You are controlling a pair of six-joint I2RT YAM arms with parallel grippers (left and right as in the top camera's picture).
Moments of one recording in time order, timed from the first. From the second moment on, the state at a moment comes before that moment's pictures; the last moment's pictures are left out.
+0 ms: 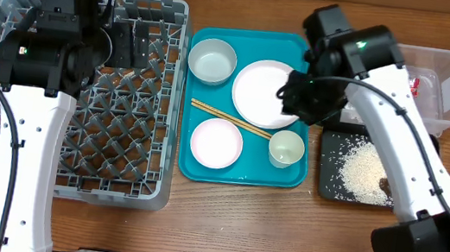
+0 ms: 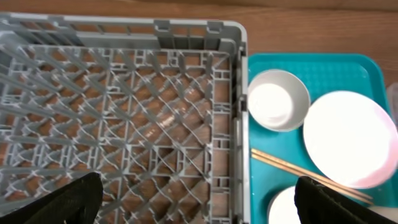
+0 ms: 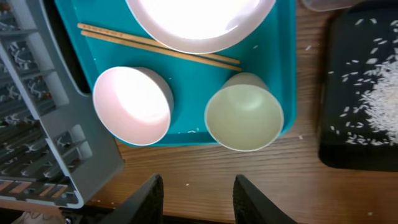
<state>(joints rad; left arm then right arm) -0.02 1.50 1.75 -1.12 -0.02 -0.08 0.40 1.87 1.94 -1.53 -0.22 0.54</state>
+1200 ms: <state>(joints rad) -0.55 1.94 1.74 -1.05 0.30 -0.37 0.11 1.75 1.95 -1.49 -0.23 0.47</state>
